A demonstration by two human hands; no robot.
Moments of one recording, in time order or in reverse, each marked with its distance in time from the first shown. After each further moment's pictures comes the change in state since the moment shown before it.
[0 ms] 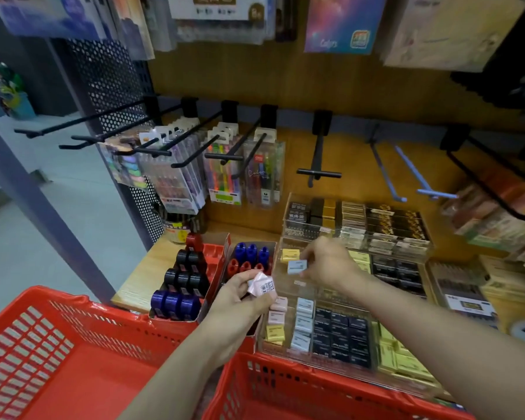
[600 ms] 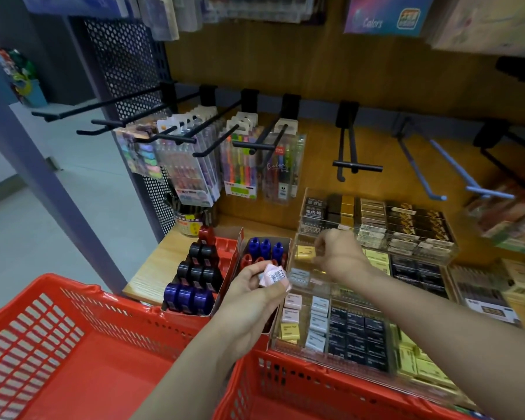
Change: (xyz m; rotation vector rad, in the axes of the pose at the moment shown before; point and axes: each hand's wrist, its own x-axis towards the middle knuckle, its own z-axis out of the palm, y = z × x) left_hand 0.007 0.004 -0.003 -0.288 0.035 -0.014; right_hand 0.025 -0.005 0.018 -0.010 0.131 0.058
